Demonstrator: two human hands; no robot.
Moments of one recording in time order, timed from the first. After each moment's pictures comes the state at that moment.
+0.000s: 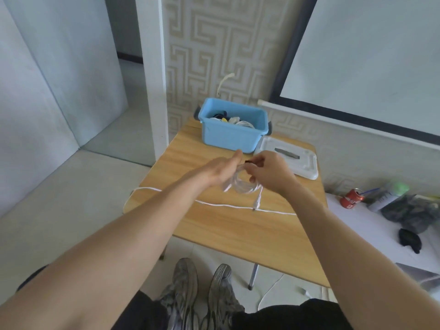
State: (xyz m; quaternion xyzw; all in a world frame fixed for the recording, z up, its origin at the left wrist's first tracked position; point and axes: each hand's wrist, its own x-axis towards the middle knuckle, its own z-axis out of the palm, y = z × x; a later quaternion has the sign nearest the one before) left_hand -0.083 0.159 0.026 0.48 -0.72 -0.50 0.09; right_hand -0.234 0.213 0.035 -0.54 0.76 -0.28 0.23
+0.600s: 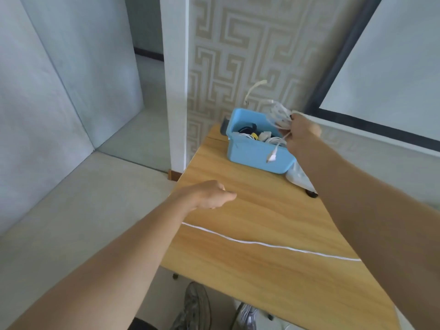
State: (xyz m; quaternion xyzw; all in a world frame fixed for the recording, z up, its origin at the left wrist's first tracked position) left_hand -0.013 0.056 -0.025 0.48 -0.73 -0.49 -0.05; right_hand -0.256 0.003 0.058 -0.10 0.62 -0.68 0.39
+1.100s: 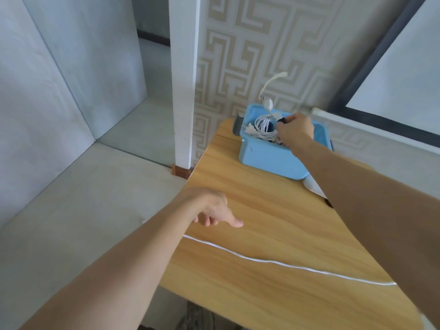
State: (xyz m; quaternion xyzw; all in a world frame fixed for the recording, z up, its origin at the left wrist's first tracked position) left_hand -0.011 0.019 -0.036 0.46 -0.74 -0.42 -0.25; right_hand -0.238 -0.056 0.018 -0.39 0.83 -0.35 0.18
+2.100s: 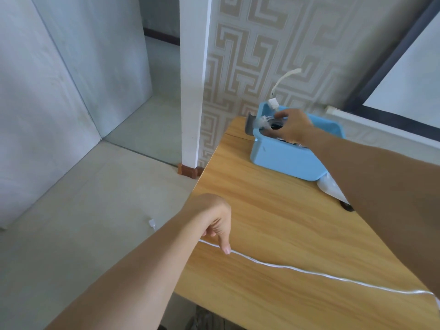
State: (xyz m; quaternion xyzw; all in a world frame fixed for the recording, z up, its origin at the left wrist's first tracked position) left_hand -0.006 0.014 -0.053 0.43 -0.75 -0.33 -0.38; right_hand -0.239 -0.087 0.007 -0.58 0.78 -0.16 0.19
